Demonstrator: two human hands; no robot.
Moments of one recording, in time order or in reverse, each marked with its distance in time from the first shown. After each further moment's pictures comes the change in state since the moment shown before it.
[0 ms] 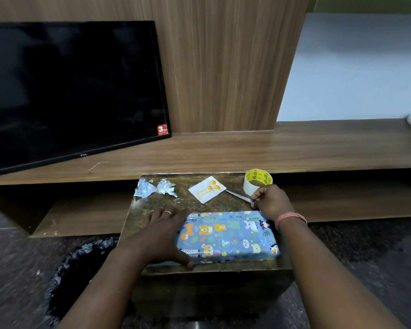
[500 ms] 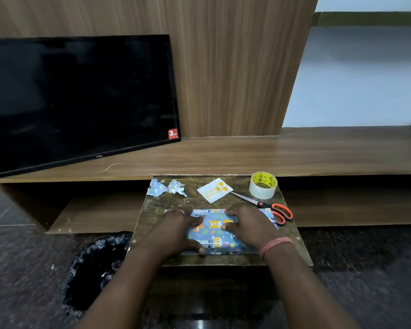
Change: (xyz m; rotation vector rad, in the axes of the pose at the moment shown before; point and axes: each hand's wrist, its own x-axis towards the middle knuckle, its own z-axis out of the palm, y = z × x) left_hand -0.009 0.009 0.002 0.032 0.149 0.079; right_hand -0.088 -0.046 0.031 -0.291 -0.201 -0.418
